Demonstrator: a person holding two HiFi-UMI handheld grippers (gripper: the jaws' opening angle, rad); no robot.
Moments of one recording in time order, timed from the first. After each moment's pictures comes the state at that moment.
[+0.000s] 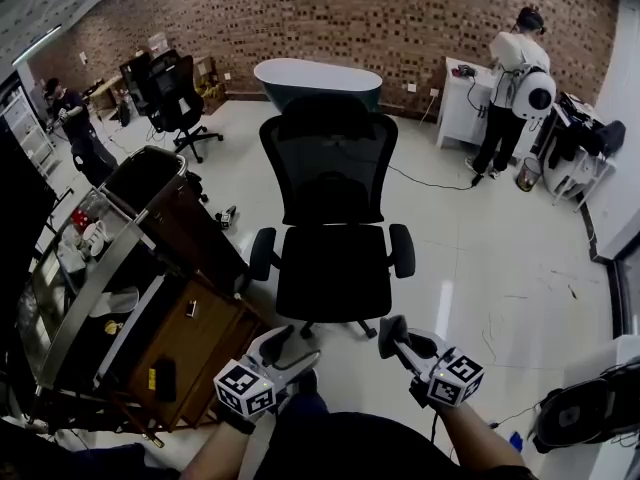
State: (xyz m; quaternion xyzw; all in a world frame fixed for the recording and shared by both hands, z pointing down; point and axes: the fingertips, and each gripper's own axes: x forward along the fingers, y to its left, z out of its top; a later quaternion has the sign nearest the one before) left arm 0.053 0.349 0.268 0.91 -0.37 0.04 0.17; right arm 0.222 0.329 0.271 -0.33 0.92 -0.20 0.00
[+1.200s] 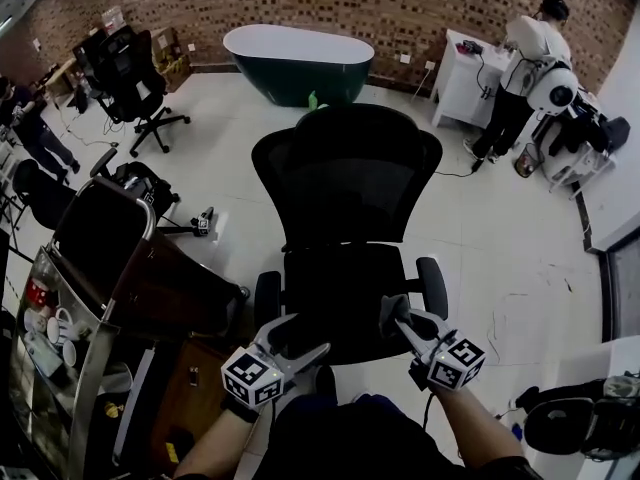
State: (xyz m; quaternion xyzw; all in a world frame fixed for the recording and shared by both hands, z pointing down) left arm -0.055 0.047 0.311 0.93 -0.29 0.06 0.22; right arm 0.095 0.024 0.299 -0.38 0.89 -0.23 -0.03
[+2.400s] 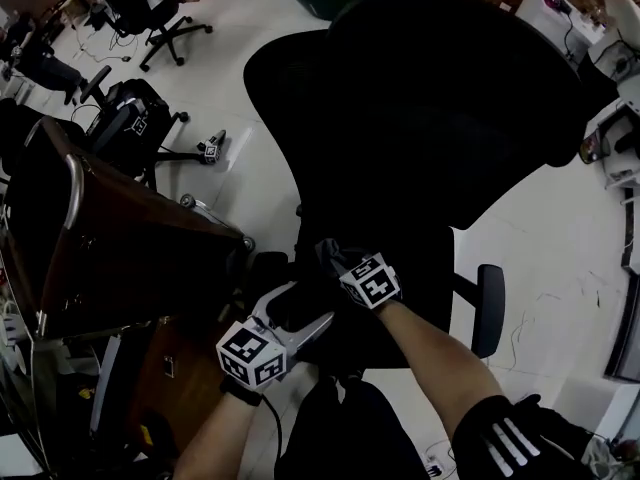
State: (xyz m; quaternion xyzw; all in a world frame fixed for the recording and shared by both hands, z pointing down) left arm -0.101 -0.097 0.519 0.86 -0.39 0.07 0.32; right arm -0.100 -0.180 0.685 -0.22 0.88 -0.24 -0.35
